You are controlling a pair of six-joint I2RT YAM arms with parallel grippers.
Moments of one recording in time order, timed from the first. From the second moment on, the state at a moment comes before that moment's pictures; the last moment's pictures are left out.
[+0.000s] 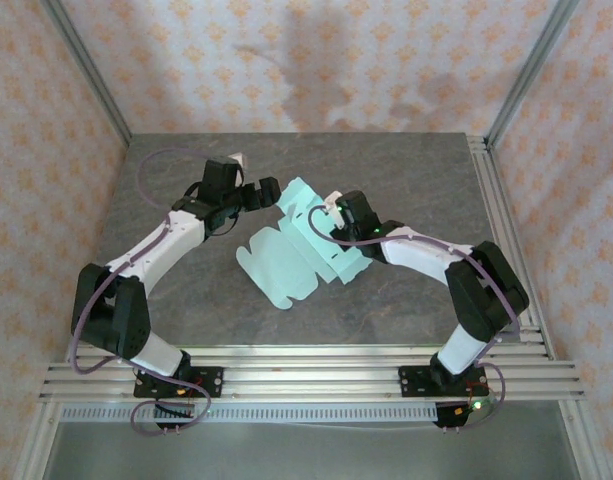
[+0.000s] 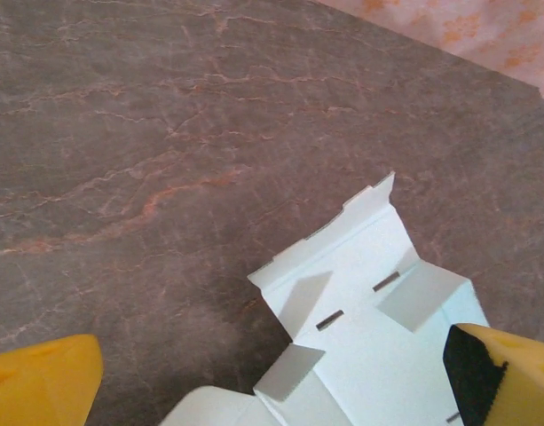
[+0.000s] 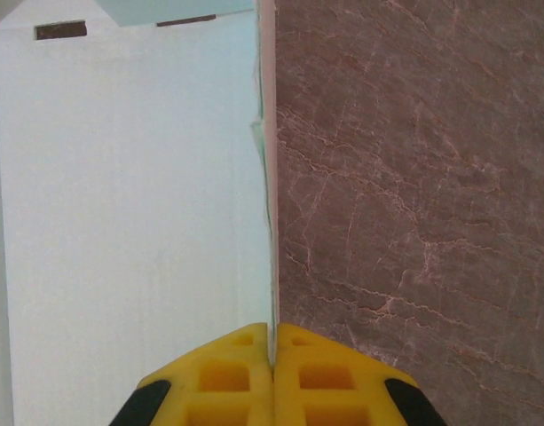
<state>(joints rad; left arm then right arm) -0.28 1.52 1.13 -0.28 0.09 -0.52 0.61 1.65 1.00 -0.16 0.22 -0.25</state>
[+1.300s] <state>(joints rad) -0.16 1.95 1.29 -0.28 0.35 -0.41 0.79 1.69 1.00 -0.06 0.58 -0.61</state>
